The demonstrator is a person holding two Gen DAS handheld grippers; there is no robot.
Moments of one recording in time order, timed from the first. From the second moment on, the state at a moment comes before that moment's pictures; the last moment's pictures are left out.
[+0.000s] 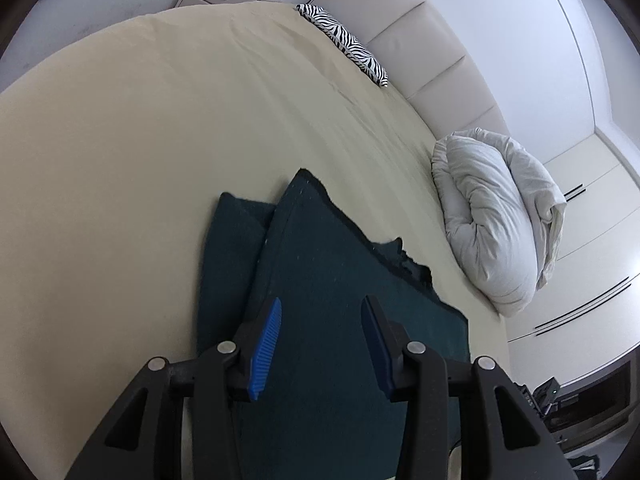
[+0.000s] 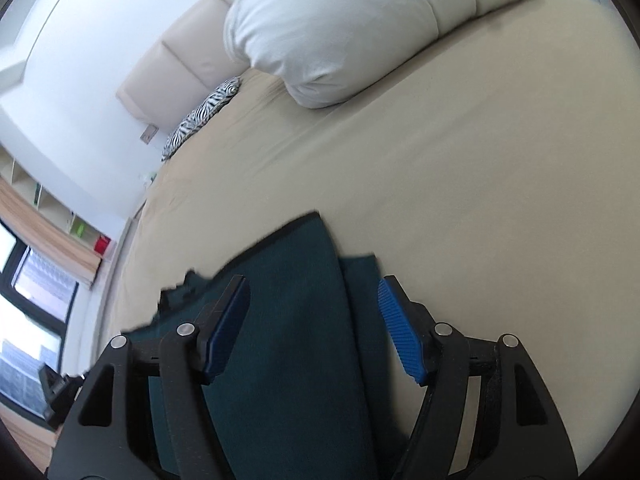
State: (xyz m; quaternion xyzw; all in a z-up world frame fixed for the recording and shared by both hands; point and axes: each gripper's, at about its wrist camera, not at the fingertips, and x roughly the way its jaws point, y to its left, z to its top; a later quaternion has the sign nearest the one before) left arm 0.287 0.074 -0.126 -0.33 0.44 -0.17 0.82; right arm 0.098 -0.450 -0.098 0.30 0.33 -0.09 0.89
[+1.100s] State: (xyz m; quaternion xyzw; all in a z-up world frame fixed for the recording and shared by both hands) left arm 0.219 0.063 -0.142 -0.15 0.43 -0.12 0.88; right arm 0.011 -0.380 -0.132 0.17 0.41 -0.10 0.89
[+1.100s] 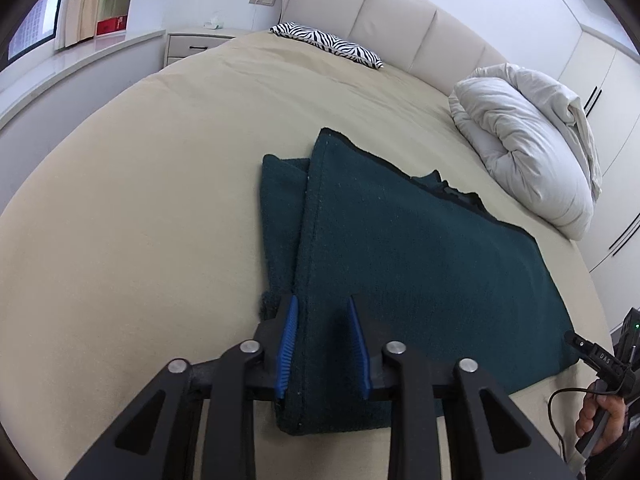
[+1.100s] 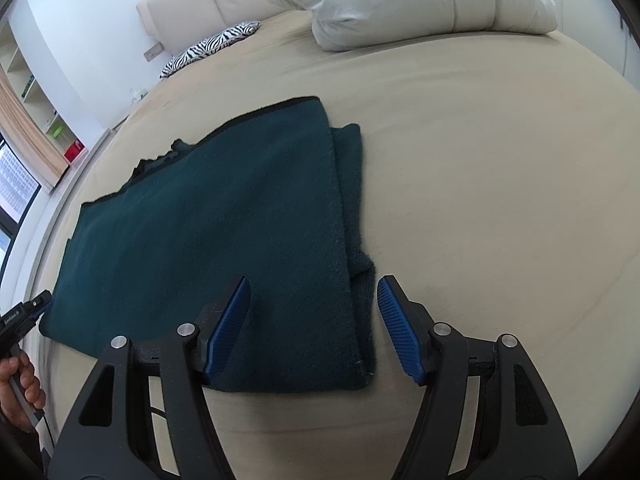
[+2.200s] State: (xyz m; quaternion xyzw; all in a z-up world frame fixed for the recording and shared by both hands) left arm 0.190 0.093 -0.168 -0.20 0.42 -0.11 0.88; right arm -0.019 -0.377 -0.121 0.16 0.40 -0.10 0.90
